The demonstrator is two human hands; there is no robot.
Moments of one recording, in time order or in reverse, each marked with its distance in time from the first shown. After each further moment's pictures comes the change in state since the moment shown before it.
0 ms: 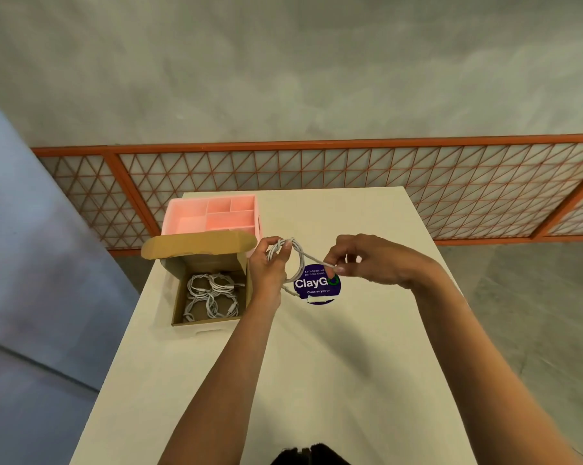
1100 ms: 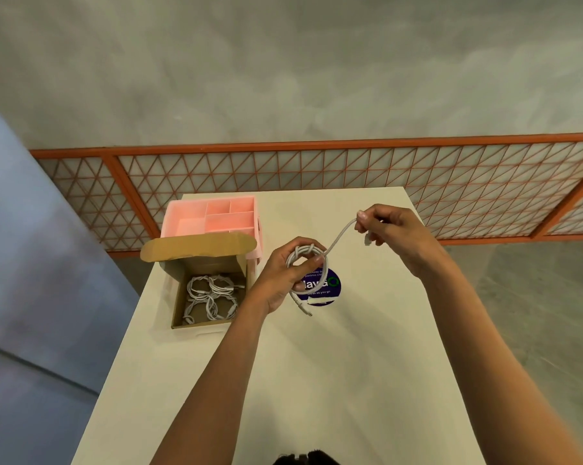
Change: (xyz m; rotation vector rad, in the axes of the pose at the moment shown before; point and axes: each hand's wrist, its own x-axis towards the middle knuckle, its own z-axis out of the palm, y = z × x) left_hand -0.032 0.040 -0.005 0.105 -0.636 -0.017; right_hand 0.005 0.027 -0.014 0.565 0.550 0.014
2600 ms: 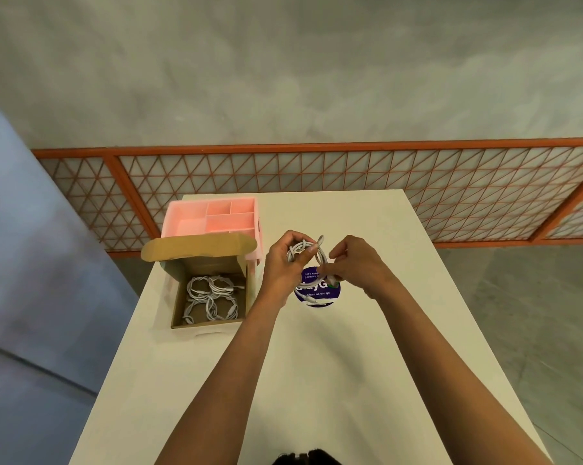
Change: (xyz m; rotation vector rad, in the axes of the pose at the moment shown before) left_hand 0.022 -0.016 0.005 0.152 0.280 0.171; right_hand -0.002 0.016 0.063 -0.335 -0.029 0.299
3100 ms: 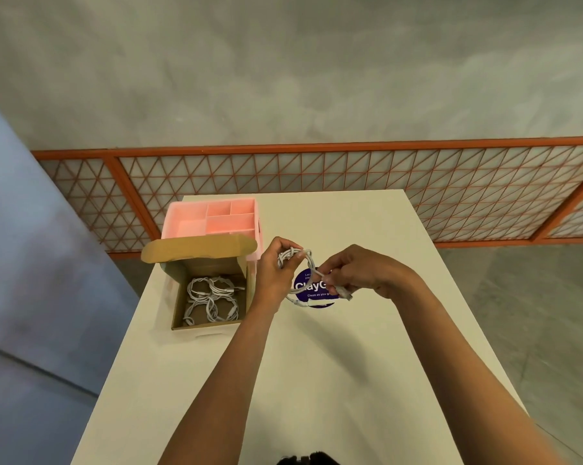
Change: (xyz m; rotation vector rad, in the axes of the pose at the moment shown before) left_hand 0.002 -0.023 -0.012 0.099 0.083 0.041; right_hand -0.013 -0.010 -0.022 0.002 -0.439 -0.028
